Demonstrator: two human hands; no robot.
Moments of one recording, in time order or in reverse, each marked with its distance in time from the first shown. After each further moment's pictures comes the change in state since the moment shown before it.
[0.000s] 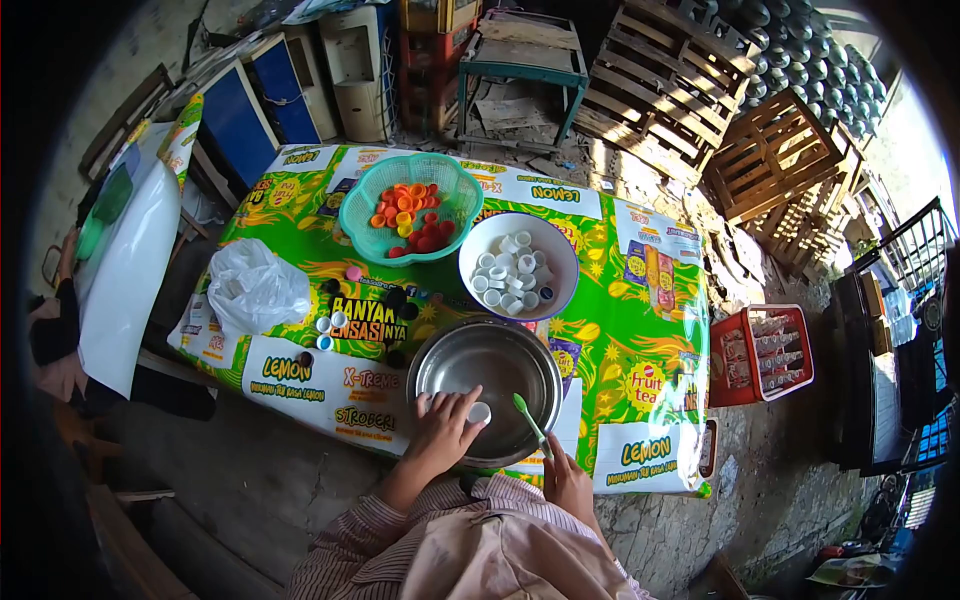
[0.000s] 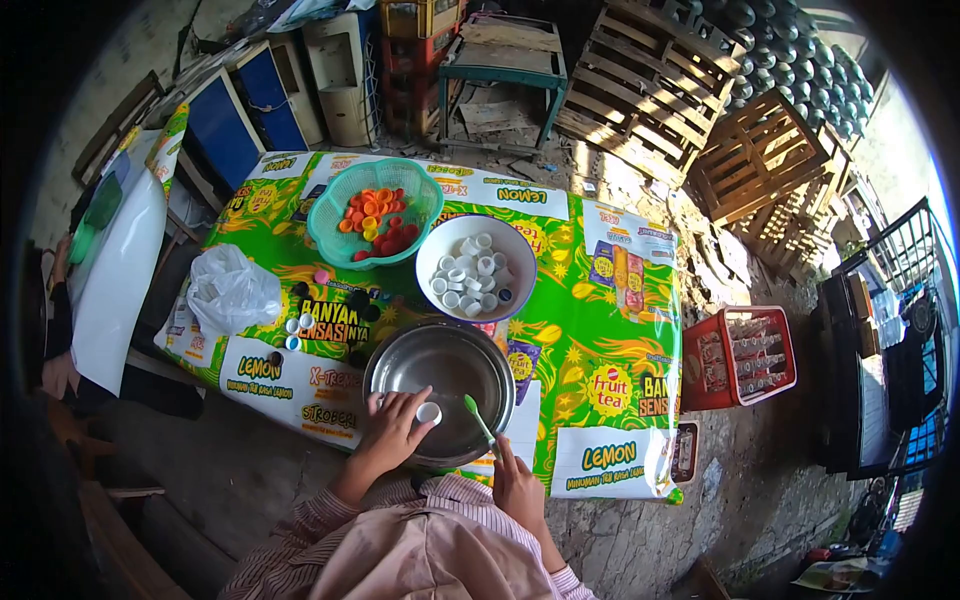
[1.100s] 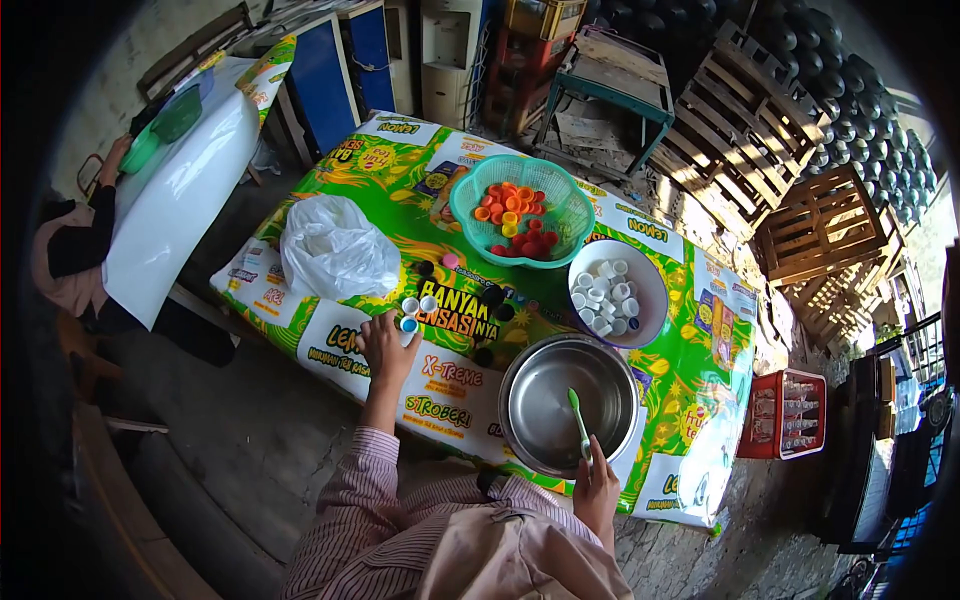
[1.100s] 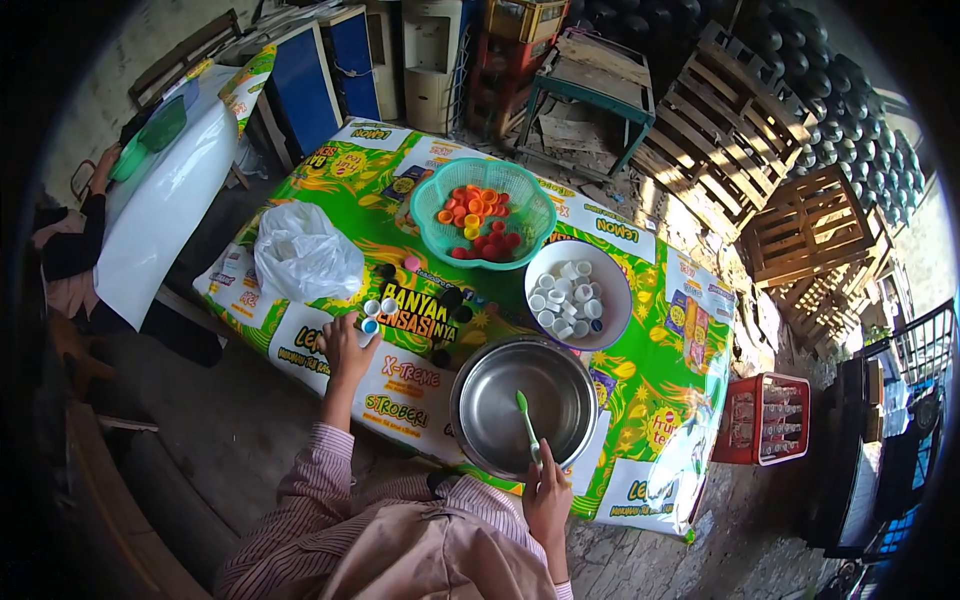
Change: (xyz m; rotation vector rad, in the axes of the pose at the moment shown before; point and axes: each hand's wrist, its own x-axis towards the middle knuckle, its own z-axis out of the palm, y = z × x) left_hand -0.020 -0.214 -0.055 0.439 0.472 -0.667; right_hand 0.022 -0.053 0.039 -0.037 0.122 -0.156
